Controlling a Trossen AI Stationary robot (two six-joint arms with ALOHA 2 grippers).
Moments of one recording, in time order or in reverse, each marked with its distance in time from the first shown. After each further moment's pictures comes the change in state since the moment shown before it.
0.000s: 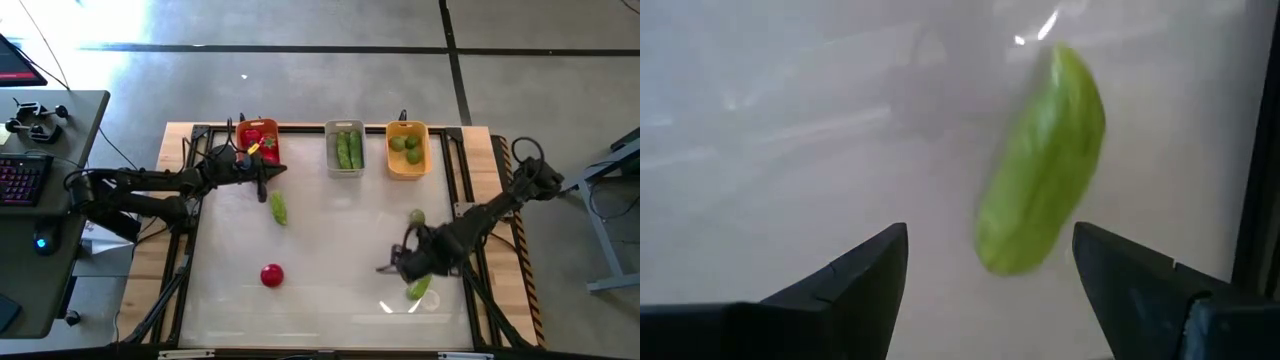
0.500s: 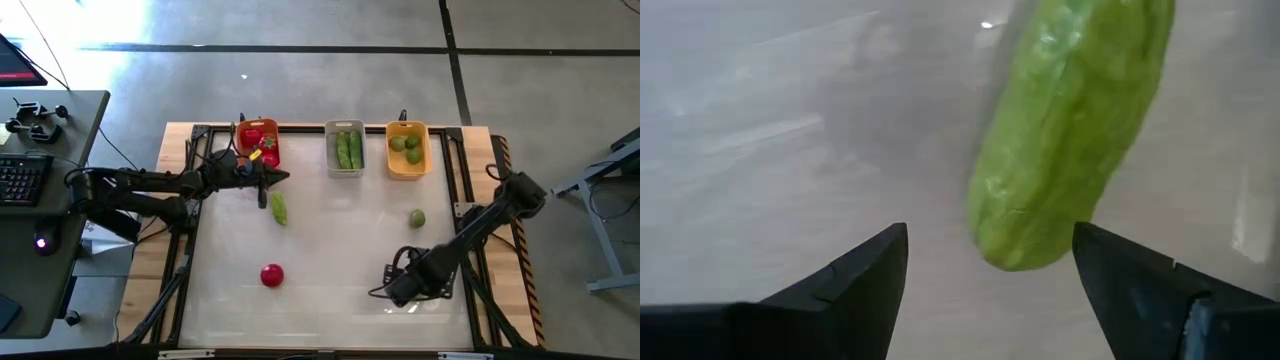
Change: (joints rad) left arm -0.072 0.000 0.000 0.014 -0.001 0.000; right arm 0.078 0.218 0.000 0.183 -0.079 0.135
